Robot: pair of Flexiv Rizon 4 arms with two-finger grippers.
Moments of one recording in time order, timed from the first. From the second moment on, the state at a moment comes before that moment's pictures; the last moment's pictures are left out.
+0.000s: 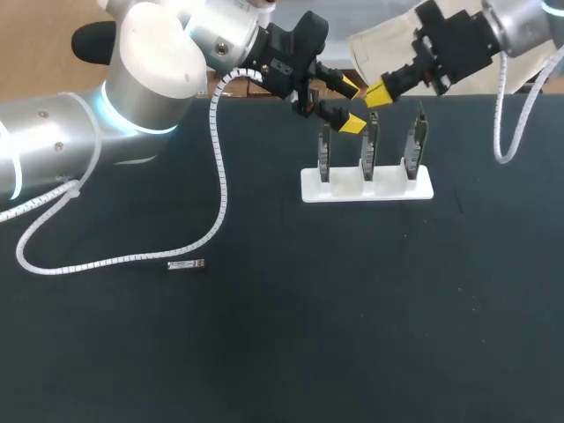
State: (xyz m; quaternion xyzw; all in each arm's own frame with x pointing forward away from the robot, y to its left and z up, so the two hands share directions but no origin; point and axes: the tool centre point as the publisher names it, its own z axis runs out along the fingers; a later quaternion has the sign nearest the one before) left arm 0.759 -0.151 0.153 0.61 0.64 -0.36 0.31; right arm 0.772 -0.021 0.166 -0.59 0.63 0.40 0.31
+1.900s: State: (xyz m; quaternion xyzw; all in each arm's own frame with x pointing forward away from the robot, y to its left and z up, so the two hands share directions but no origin) left arm 0.759 -0.151 0.153 0.61 0.64 -0.36 0.31; right arm 0.764 -0.141 0.142 -0.62 0.63 0.39 0.25
